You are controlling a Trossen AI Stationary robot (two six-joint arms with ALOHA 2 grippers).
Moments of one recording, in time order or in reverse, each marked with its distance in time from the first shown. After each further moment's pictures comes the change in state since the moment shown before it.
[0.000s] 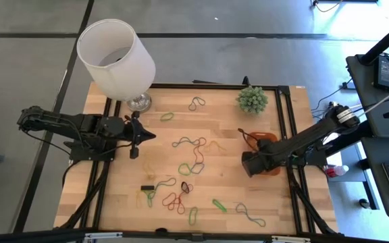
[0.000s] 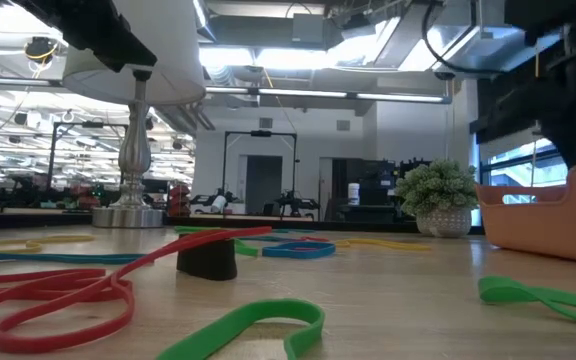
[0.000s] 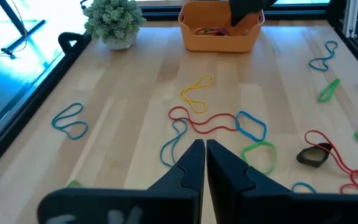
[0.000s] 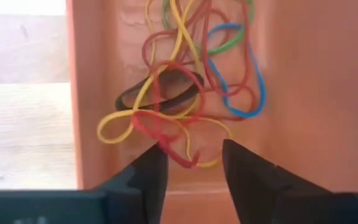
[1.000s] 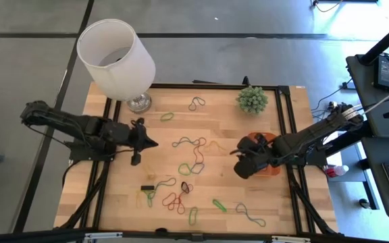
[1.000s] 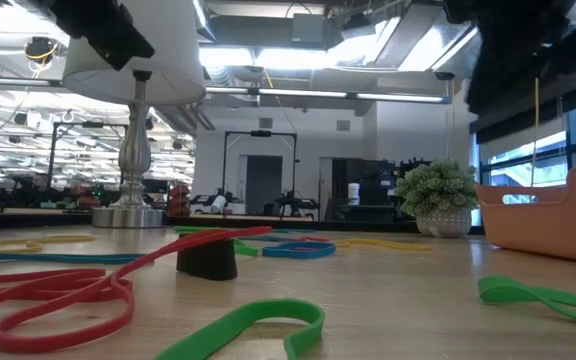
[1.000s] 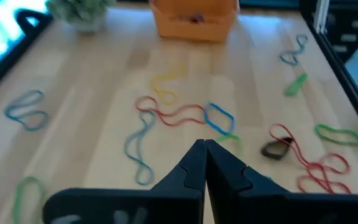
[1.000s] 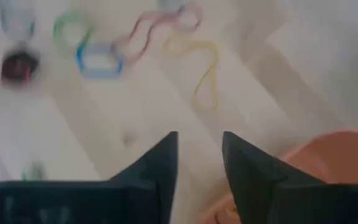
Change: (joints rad) left arm -0.105 0.125 0.068 -0.021 0.014 -0.121; right arm 0.002 -0.072 0.189 0.211 0.329 -1.057
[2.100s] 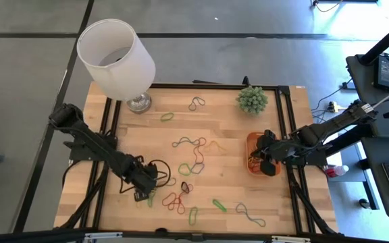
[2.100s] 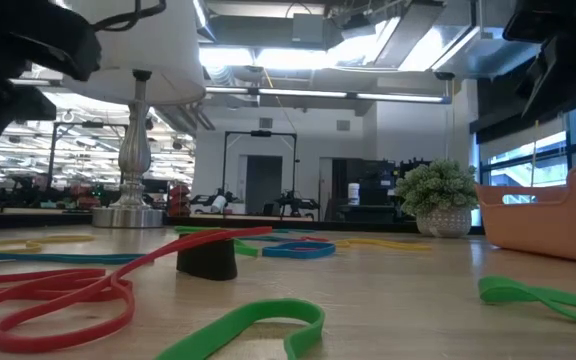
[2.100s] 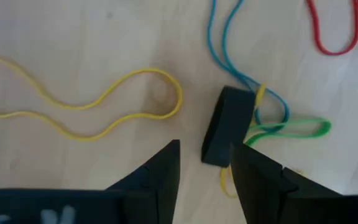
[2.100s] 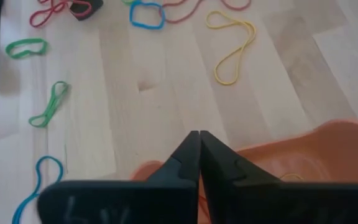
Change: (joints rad) left arm -0.367 0.708 0.236 -0.351 0.188 -0.688; right arm -0.002 -0.522 -0.411 0.208 -0.145 -0.341
